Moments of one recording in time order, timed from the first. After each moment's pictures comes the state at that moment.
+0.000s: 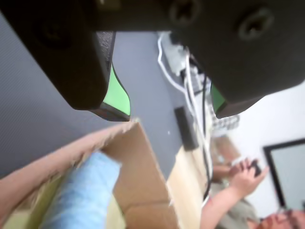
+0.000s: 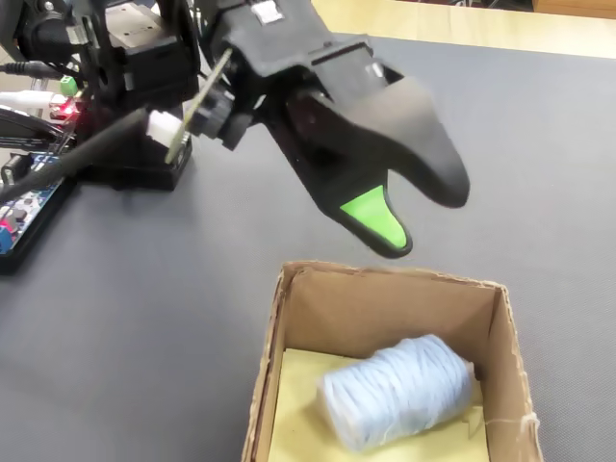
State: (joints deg) arm 39.8 110.5 135.1 0.1 90.2
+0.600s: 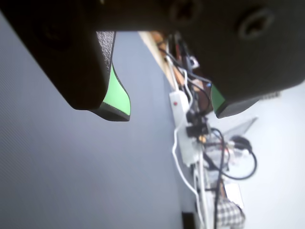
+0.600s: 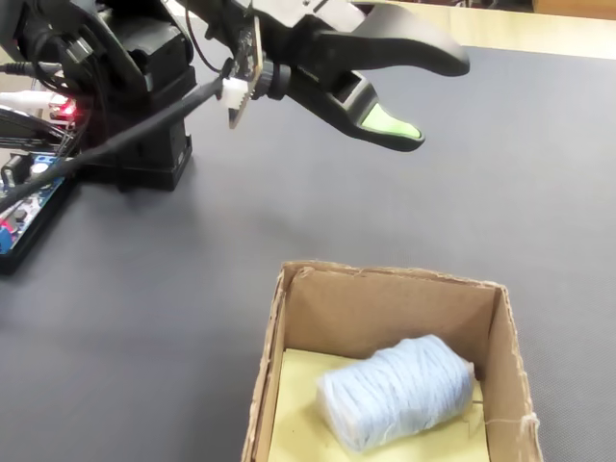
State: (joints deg) arm 14.0 130.0 158.6 -7.9 90.4
